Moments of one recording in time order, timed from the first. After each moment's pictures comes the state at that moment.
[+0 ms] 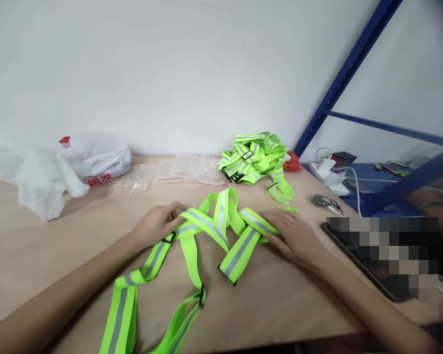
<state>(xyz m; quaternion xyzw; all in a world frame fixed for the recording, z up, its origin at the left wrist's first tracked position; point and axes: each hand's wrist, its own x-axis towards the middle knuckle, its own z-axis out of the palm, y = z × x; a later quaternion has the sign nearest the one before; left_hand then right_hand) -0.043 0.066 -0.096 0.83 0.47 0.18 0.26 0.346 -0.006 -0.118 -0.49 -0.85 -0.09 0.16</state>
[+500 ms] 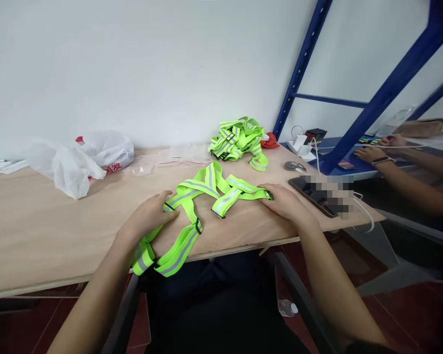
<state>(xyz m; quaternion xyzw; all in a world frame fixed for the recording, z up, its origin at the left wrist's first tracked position) -0.049 -0.031 -0.066 0.80 0.57 0.08 0.14 0.344 -0.068 -0.104 -0.66 -0.73 0.03 0.18</state>
